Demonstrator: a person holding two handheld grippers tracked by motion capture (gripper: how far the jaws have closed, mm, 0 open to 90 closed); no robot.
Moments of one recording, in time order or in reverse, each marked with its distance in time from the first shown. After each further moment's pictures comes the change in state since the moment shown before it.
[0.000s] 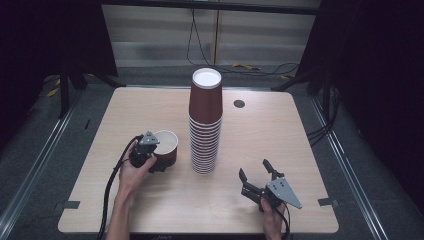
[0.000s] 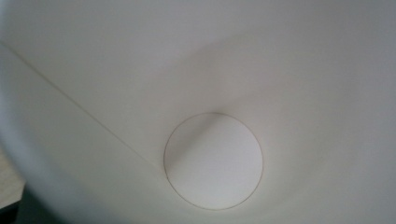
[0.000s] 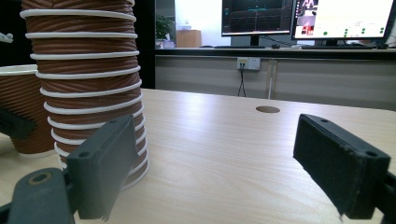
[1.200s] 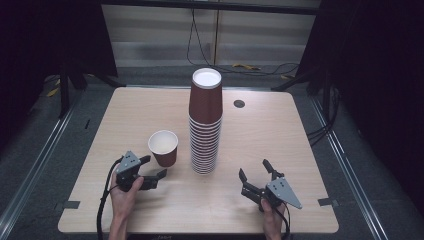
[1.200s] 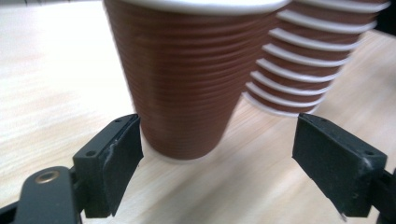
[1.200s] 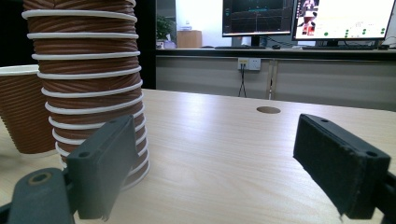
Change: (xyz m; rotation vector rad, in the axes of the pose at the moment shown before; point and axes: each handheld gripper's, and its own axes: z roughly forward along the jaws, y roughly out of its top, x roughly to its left) left arm -0.036 -0.057 -0.040 -0.345 0.042 -0.114; right arm 0.000 0.000 0.000 -0.003 0.000 0.001
